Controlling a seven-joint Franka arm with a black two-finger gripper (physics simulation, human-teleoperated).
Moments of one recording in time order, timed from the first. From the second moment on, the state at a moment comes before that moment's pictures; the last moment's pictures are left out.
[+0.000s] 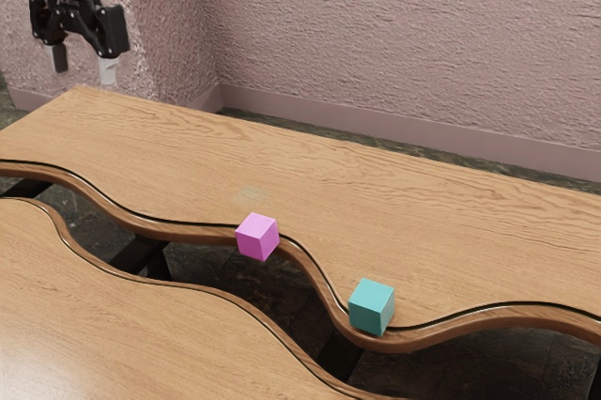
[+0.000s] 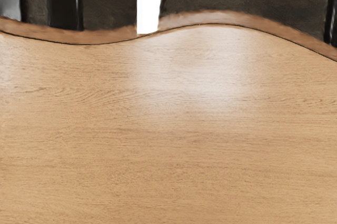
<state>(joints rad) 0.16 -0.05 -0.11 -1.31 0.06 1.10 0.02</state>
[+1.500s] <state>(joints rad) -0.72 0.63 0.31 -1.58 -0.29 2.10 -0.30</state>
